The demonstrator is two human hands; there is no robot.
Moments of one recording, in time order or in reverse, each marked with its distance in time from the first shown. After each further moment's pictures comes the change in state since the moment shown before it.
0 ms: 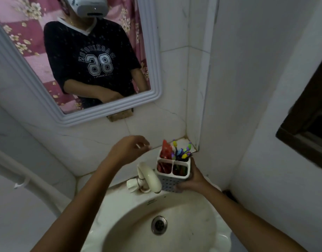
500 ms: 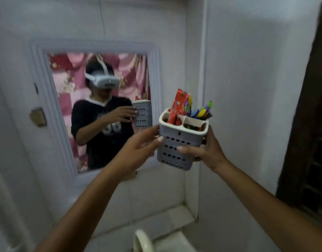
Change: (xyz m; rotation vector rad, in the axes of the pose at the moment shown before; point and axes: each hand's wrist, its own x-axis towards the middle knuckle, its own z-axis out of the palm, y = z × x) left_hand -0.031 0.126 -0.162 -0.658 0.285 0.527; right_hand 0.010 -0.352 -0.082 -0.033 0.240 -0.557
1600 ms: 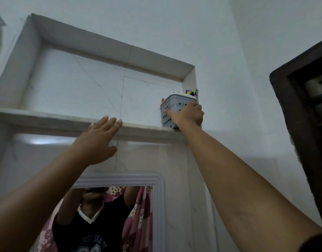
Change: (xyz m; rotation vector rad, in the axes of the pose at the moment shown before) left_hand 0.169 0.174 -0.238 1.377 0.486 0.126; right_hand 0.315 -0.354 0.028 -0.756 0.729 -0.148
